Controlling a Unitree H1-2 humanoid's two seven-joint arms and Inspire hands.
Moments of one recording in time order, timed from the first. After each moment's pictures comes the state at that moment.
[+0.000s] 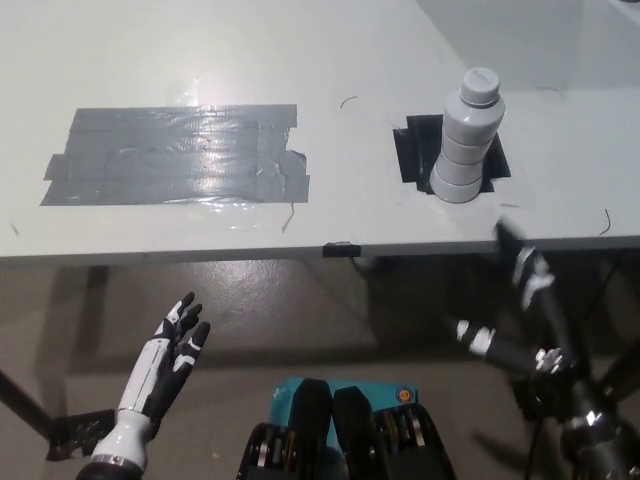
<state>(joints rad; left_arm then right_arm) -0.11 0.17 -0.04 0.21 0.10 -0.14 -0.04 -0.16 -0.09 0.04 -0.05 -0.08 -0.18 0.05</state>
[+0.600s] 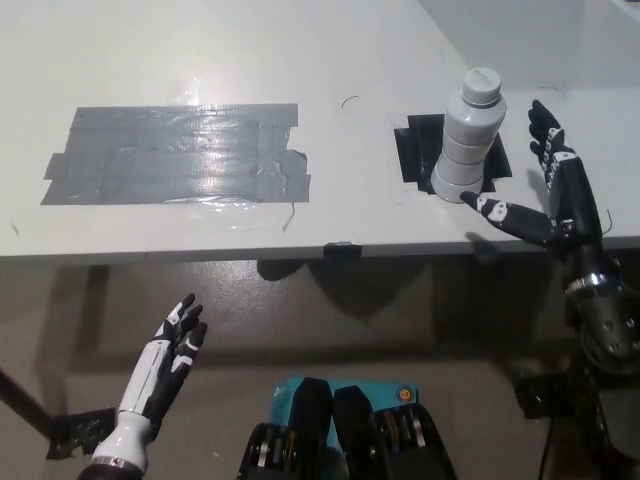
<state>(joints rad) -0.11 0.17 -0.04 0.21 0.10 -0.15 -0.04 -0.53 -0.12 -0.06 0.32 -0.09 -0.06 -0.01</state>
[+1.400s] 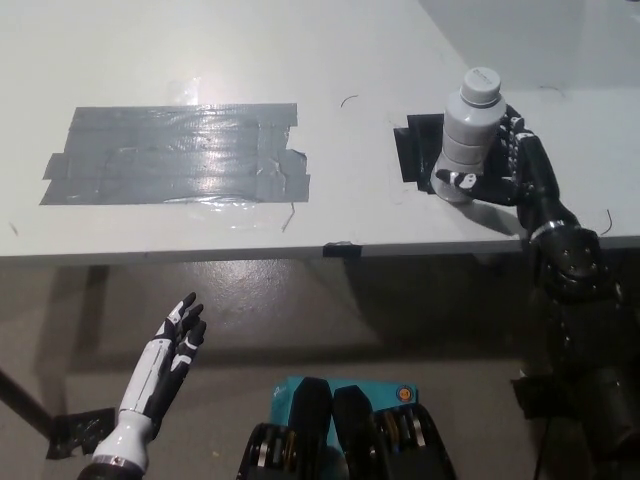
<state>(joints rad) -0.11 0.17 -0.04 0.21 0.11 -0.15 -0.04 -0.78 -0.11 -0.08 0.76 -0.06 -0.03 -0.03</state>
